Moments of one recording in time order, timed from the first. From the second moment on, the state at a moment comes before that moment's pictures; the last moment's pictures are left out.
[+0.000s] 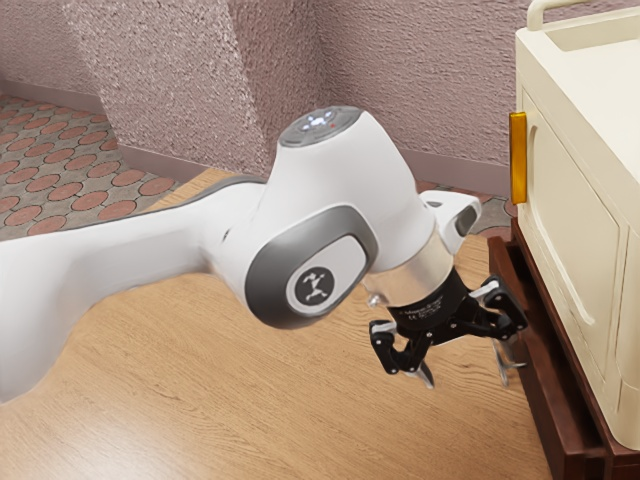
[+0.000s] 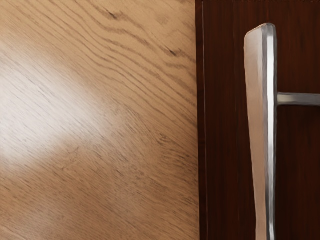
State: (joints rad) arm -0.34 0.02 -0.04 -1.82 -0.12 2.13 -0.99
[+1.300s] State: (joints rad) arm -0.29 -0.18 0.05 -2.01 -0.10 2.01 -0.74
